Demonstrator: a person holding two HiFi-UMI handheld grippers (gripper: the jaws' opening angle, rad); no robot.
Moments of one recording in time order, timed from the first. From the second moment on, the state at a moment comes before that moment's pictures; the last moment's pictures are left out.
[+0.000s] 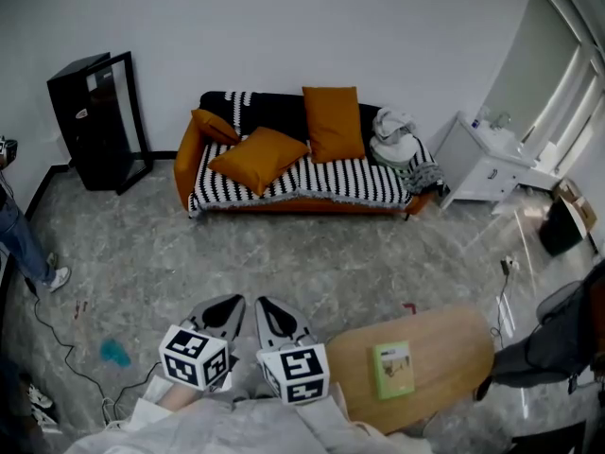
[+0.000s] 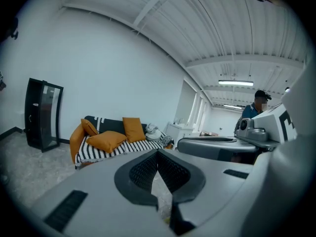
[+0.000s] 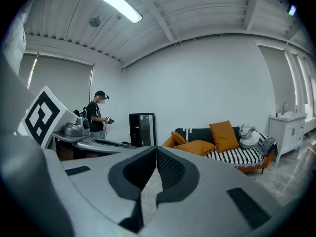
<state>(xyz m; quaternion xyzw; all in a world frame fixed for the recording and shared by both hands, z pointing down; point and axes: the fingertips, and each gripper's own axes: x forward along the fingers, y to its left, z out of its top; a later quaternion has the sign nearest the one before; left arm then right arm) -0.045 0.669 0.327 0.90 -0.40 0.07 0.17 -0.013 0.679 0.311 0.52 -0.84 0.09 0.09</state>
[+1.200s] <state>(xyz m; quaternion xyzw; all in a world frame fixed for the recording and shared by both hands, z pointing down) -0.006 0.568 0.349 0.90 -0.40 0.06 0.19 0.038 0.574 0.333 0.52 -0.84 0.10 0.12</state>
